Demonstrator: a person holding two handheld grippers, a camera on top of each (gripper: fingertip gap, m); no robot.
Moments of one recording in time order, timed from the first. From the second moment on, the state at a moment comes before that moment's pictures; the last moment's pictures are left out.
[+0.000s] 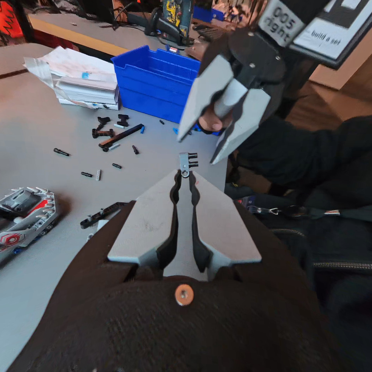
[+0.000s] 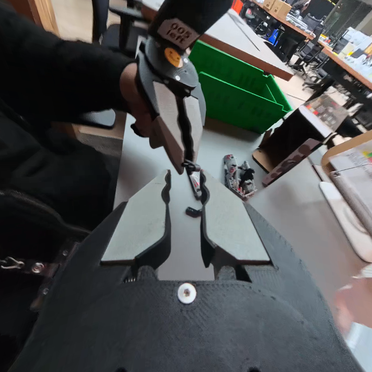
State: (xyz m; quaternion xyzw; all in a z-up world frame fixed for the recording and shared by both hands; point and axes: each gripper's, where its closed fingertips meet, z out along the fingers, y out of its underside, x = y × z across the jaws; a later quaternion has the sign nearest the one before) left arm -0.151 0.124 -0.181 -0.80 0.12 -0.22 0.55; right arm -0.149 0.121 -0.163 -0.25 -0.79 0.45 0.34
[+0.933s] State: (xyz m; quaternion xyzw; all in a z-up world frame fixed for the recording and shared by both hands) left arm -0.164 0.131 -0.206 -0.79 0.02 -0.34 0.51; right arm -0.175 0.133 -0.201 -0.34 -0.78 0.42 0.31
